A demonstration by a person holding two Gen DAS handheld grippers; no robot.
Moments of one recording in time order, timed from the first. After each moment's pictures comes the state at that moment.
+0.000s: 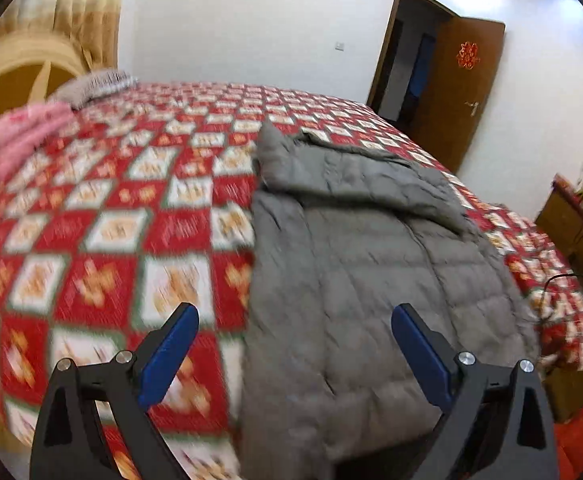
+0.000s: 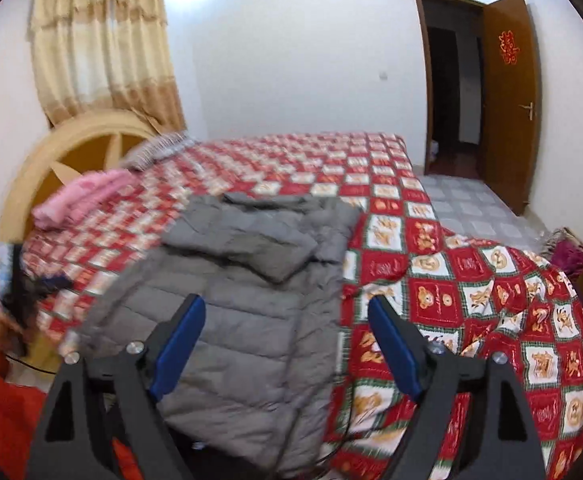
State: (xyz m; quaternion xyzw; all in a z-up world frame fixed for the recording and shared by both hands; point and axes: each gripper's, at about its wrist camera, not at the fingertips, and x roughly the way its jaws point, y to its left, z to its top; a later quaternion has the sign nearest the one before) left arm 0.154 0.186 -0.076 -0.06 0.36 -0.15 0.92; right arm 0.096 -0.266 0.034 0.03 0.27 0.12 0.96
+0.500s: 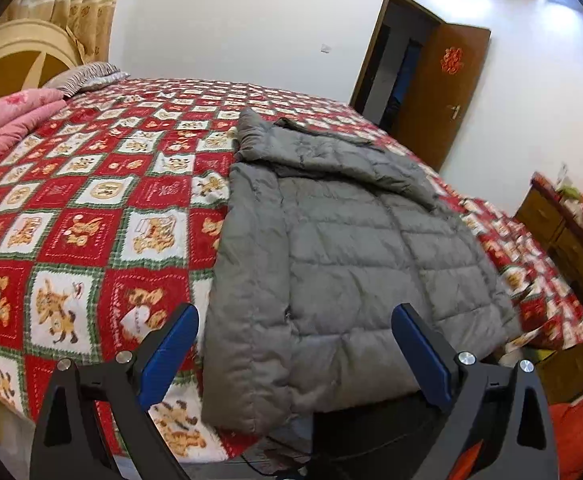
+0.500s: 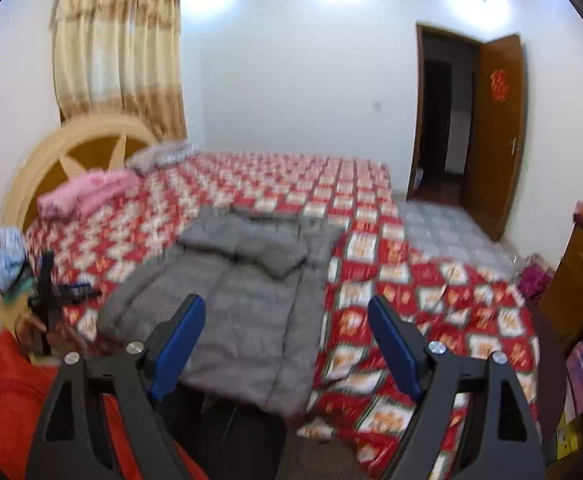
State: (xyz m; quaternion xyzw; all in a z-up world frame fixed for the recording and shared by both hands) left arm 0.103 0.183 -0.097 -0.06 0.35 -0.17 0.92; right arm 0.003 -0.245 0.059 -0.02 0.27 0.09 0.96
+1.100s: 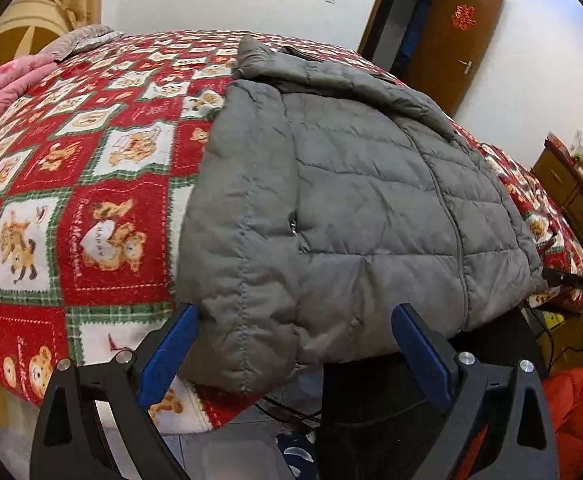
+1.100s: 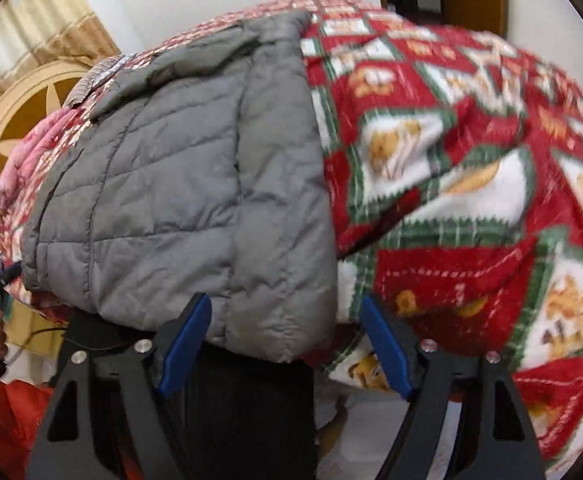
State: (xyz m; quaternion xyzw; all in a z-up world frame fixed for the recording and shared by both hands) left arm 0.104 0.164 -0.157 -0.03 0.43 -0.17 0.89; right arm 0.113 -0.261 -0.180 0.13 0.49 0.06 0.86
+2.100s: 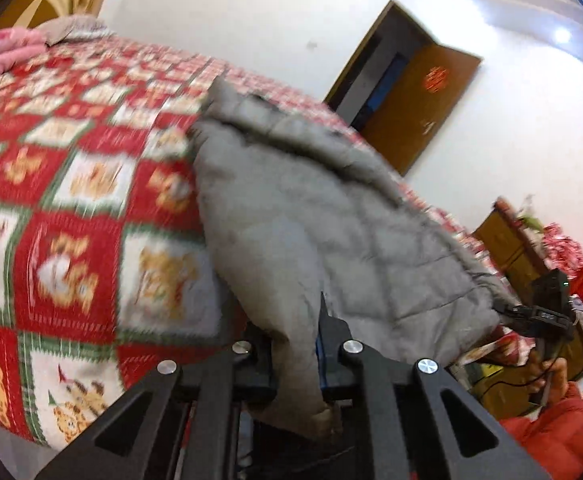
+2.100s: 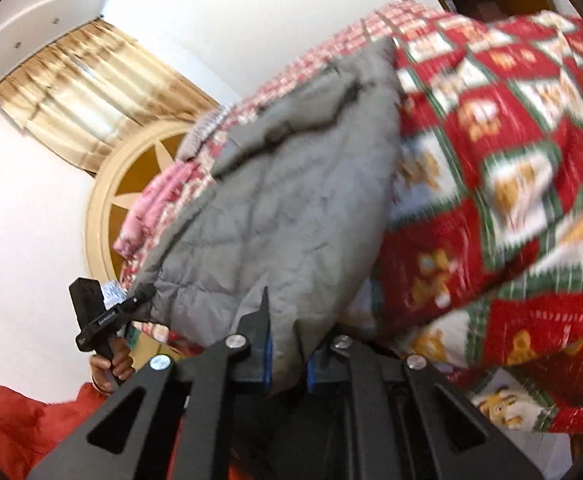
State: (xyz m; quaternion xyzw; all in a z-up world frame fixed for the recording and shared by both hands) left arm 0.101 0.168 -0.119 -0.16 0.35 -0.26 0.89; right arm 0.101 -0.269 -0.141 0.28 0.37 0.24 0.85
